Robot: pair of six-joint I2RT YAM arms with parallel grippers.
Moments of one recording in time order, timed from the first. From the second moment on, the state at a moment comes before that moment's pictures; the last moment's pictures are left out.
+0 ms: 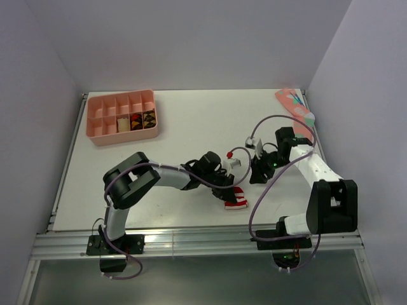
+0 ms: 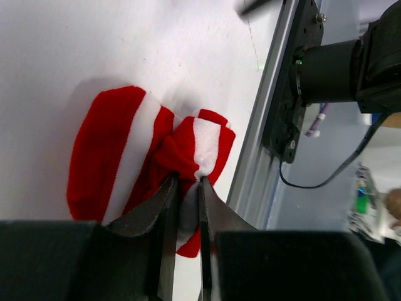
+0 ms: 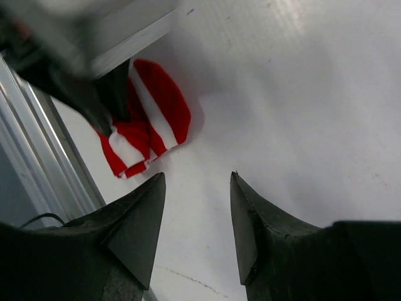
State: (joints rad) left arm -0.99 1.98 1.02 0.30 0.66 -0.51; right arm 0.01 1.38 0.89 -0.92 -0.73 -0.85
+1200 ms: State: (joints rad) left arm -0.87 2.21 1.34 -0.11 0.94 -0.63; right arm 0.48 0.99 0.50 -0.65 -0.56 -0.98
